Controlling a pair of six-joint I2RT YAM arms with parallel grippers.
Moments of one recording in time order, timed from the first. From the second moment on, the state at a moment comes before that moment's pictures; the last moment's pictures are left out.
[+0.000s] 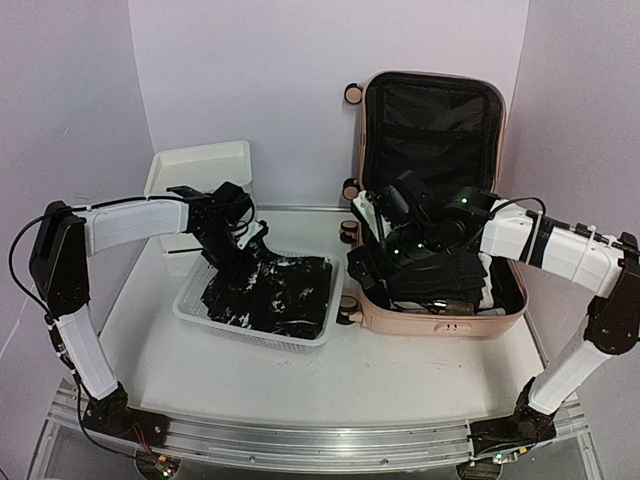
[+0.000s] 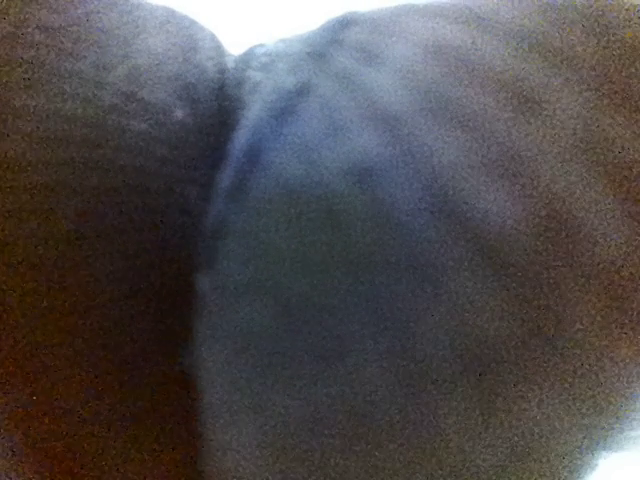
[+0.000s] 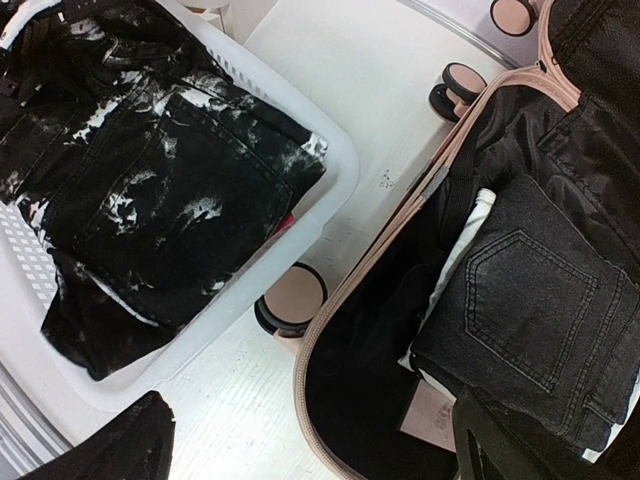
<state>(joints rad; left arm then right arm) -0.62 1.77 1.43 -0.83 -0.03 0.05 0.91 1.58 1.42 -0.75 0.21 0.19</state>
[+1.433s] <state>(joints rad) -0.83 1.64 1.21 -0.64 0.28 -0.41 0.51 1.90 1.64 -0.94 0.13 0.20</state>
